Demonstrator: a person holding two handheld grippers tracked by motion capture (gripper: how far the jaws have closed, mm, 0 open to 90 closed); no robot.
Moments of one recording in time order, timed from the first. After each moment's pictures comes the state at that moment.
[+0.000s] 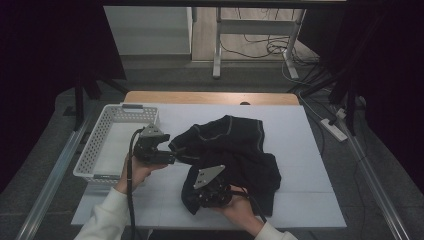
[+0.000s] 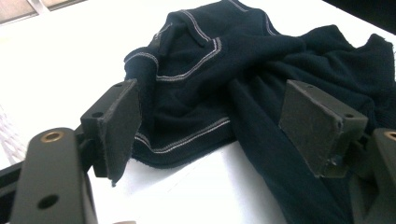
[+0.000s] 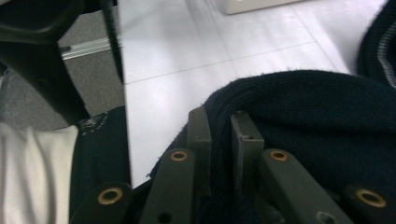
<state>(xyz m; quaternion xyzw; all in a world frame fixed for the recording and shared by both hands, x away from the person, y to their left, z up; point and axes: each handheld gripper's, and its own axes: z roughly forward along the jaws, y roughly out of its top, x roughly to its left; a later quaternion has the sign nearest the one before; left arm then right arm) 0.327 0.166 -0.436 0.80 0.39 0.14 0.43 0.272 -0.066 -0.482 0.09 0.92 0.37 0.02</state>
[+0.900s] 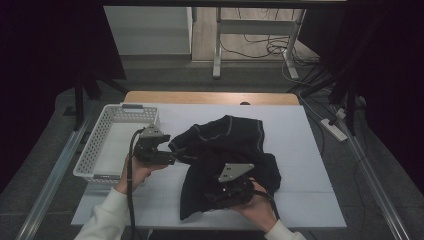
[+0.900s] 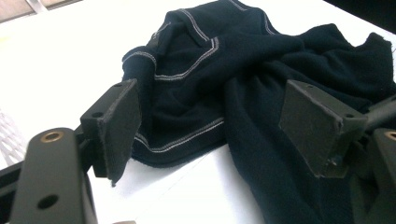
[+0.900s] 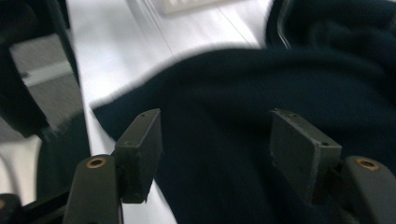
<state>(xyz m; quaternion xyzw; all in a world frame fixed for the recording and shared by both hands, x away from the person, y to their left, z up) 0.327 0.164 -0.436 0.80 0.39 0.14 0.43 0.279 -0.129 -0.475 0.16 0.90 0.40 0.08</state>
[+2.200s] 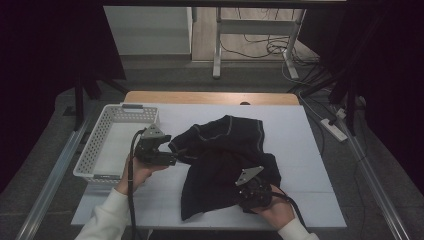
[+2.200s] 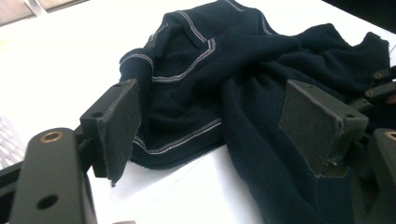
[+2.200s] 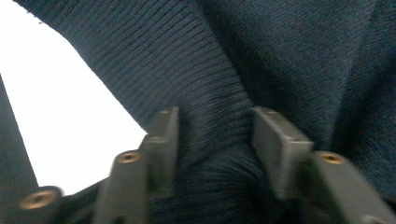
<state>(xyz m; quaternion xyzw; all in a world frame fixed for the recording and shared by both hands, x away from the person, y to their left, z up) 0.325 0.163 -0.436 0.80 0.39 0.14 0.43 0.294 -0.177 -0.508 0.21 0.94 0.26 0.08</state>
